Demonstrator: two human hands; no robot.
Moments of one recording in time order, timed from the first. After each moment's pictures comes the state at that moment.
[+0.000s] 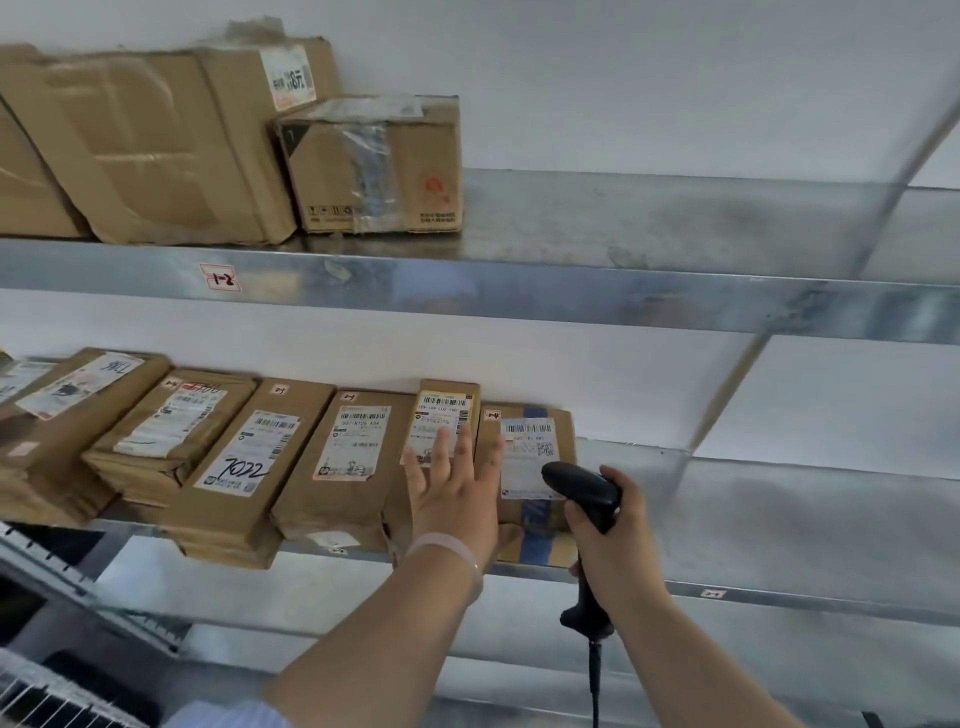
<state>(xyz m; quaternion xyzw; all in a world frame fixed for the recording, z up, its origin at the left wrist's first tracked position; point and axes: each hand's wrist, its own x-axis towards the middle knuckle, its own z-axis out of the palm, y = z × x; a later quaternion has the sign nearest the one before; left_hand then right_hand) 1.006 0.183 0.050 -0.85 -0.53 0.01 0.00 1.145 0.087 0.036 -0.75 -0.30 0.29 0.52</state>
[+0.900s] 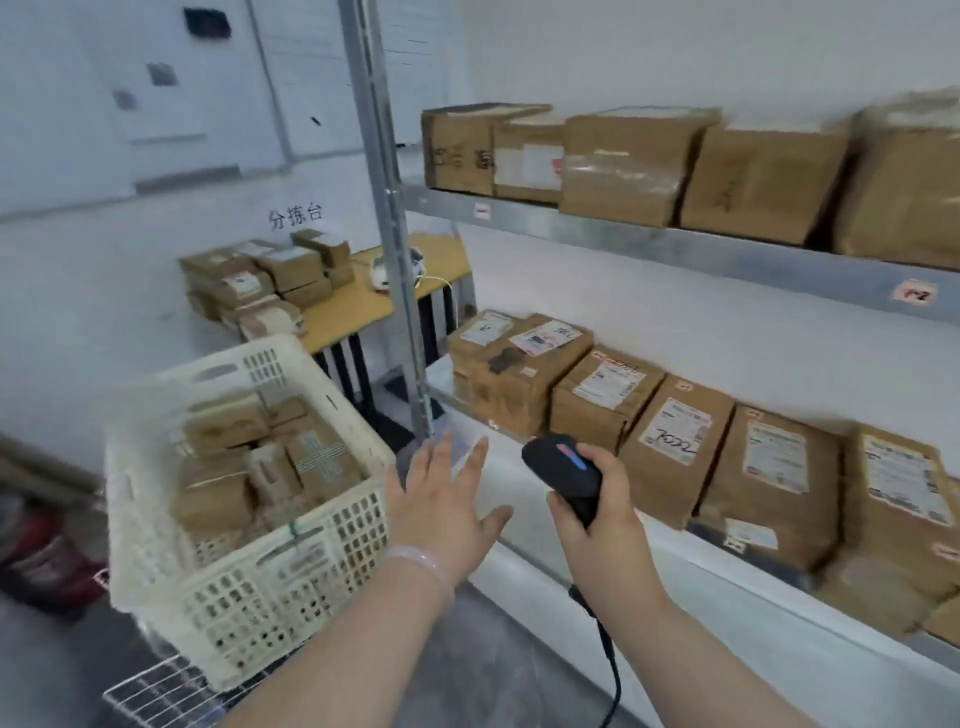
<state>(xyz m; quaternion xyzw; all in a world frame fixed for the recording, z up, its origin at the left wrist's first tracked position) 0.508 0.106 0.080 -0.67 -0.74 -0.09 0.00 0.692 0.099 0.089 -0.51 -0.63 0.35 0.47</state>
